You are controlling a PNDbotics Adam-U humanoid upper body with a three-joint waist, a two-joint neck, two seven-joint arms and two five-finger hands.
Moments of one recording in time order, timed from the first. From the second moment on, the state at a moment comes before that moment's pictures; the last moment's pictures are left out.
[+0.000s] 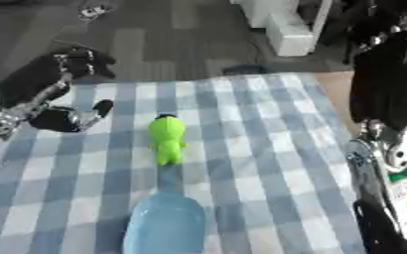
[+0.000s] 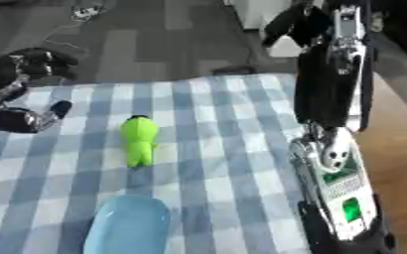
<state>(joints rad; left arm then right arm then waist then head) -0.76 0.67 -0.24 -1.18 -0.76 -0.70 0.17 -0.52 -0.09 0.17 -1.99 -0.01 -0.15 -0.19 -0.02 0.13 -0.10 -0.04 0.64</state>
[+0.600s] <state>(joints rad) -0.85 0.59 -0.24 -0.94 -0.97 -0.77 0.11 -0.53 -0.06 0.18 -1.99 -0.02 -0.16 -0.17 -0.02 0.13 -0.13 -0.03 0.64</state>
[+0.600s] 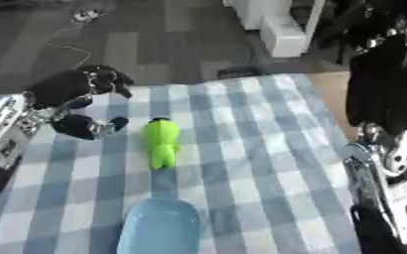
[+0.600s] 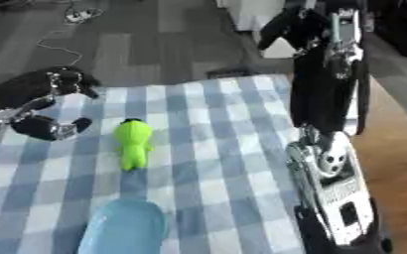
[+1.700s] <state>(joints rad) -0.91 0.54 -0.20 -0.77 -1.11 -0.86 0.12 -0.55 0.00 0.19 -1.99 -0.03 -0.17 -0.16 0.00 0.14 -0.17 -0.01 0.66</state>
